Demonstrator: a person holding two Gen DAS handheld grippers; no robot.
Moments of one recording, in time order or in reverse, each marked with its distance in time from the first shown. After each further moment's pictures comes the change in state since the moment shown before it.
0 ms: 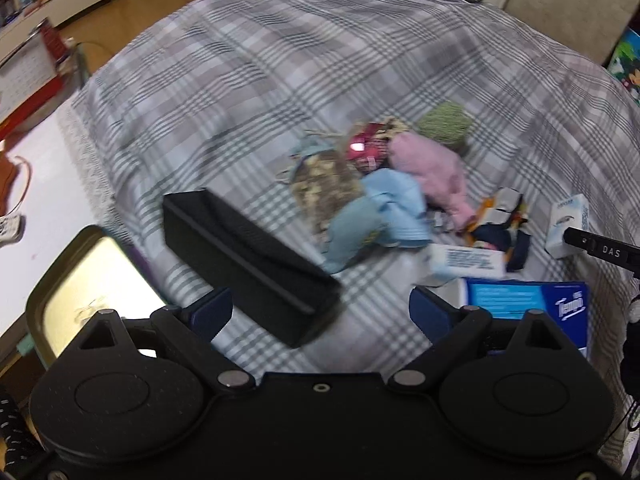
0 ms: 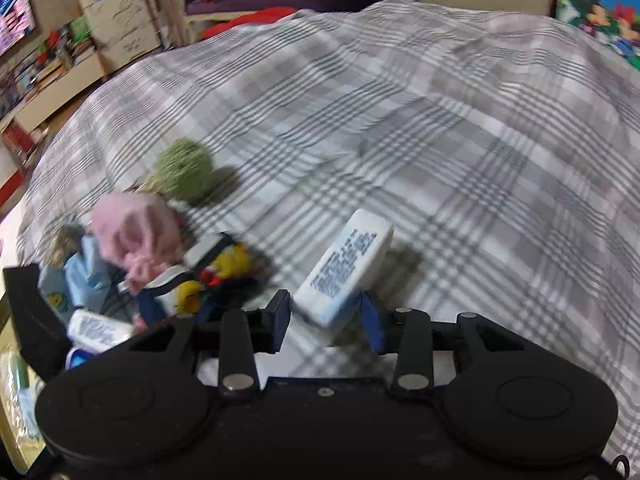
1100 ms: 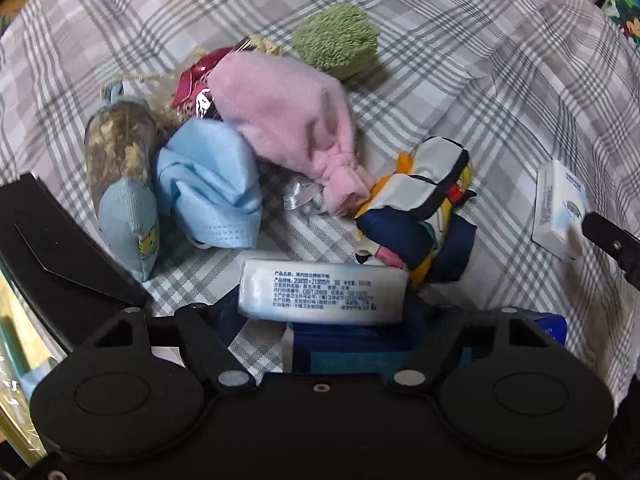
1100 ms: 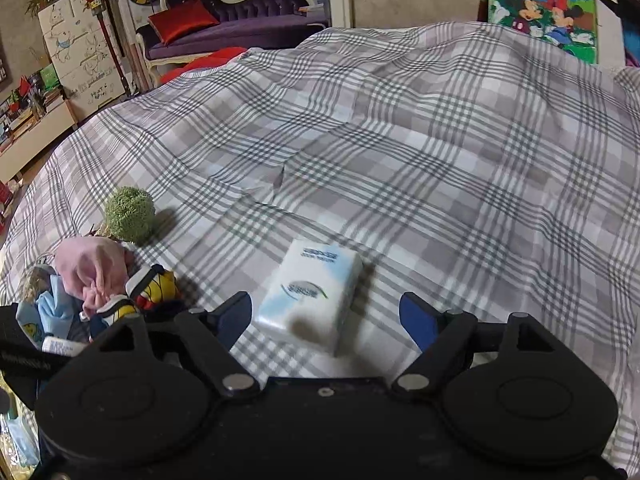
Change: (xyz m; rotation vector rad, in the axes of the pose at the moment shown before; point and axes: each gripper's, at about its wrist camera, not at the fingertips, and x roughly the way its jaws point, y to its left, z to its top) left arm 0.105 -0.093 0.017 0.003 0.204 -0.094; right arm -0.018 -0.049 -0.010 0.091 -0.097 -0.050
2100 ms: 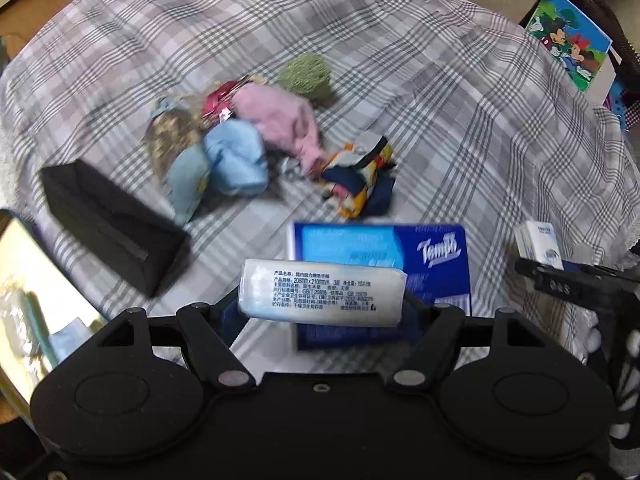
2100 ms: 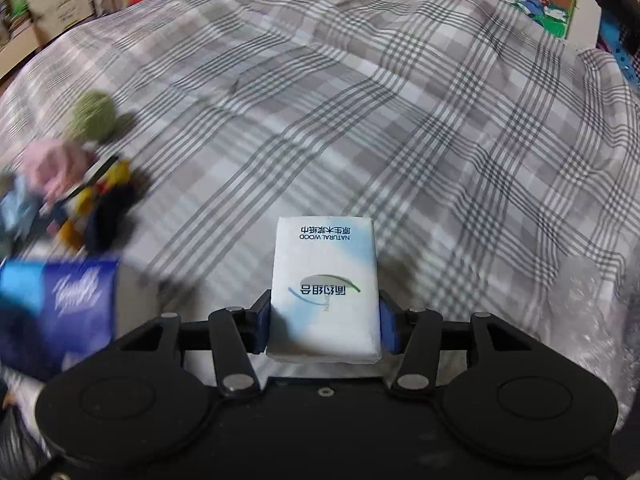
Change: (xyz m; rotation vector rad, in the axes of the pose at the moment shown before) left arm -0.108 0.020 -0.069 0.068 -0.104 -0.103; right arm -0.047 -0.006 -0.045 -0.098 0.215 -0.157
